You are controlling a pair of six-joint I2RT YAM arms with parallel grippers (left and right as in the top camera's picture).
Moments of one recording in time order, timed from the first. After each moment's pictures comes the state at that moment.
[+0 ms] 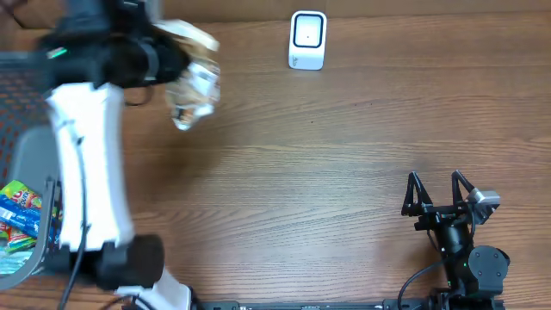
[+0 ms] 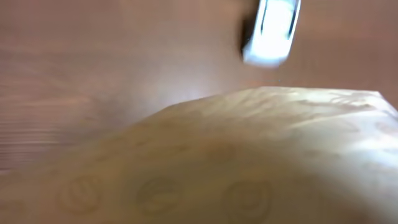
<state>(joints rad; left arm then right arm) 0.01 1.82 2.12 -1.34 0.26 -0.12 -0.04 0.01 0.02 -0.02 -0.17 0.33</state>
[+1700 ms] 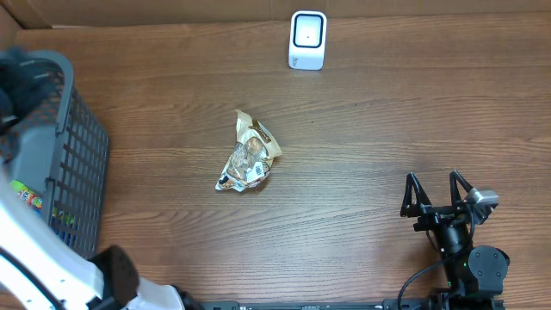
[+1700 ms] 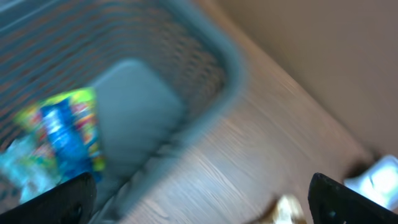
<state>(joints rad) 0.57 1.72 2.57 -1.68 0.03 -0.34 -0.04 0.01 0.02 -0.02 -0.20 0.33</state>
